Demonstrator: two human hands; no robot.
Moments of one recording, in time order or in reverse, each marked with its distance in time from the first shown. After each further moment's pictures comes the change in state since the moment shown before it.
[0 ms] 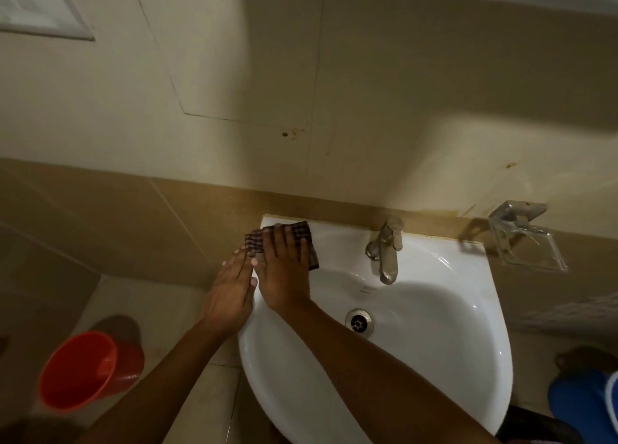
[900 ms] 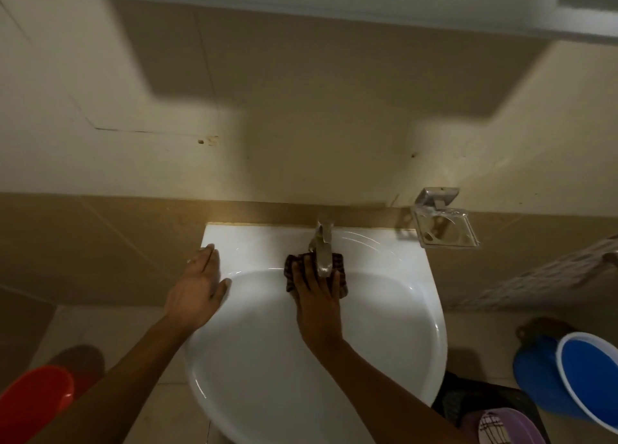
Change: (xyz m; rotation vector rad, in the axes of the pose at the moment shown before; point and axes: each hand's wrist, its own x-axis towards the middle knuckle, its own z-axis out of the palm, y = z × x) left_hand 0.022 0.054 -0.008 0.151 -0.029 0.028; right_hand -0.107 0.141 -0.019 -0.054 0.159 0.093
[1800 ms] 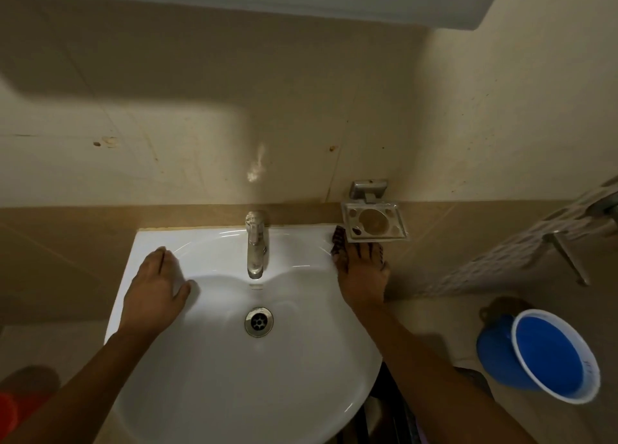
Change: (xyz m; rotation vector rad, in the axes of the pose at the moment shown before) left_hand 0.021 0.049 0.026 0.084 0.025 -0.118; right_hand 0.015 0.183 -0.081 -0.071 -0.168 0.483
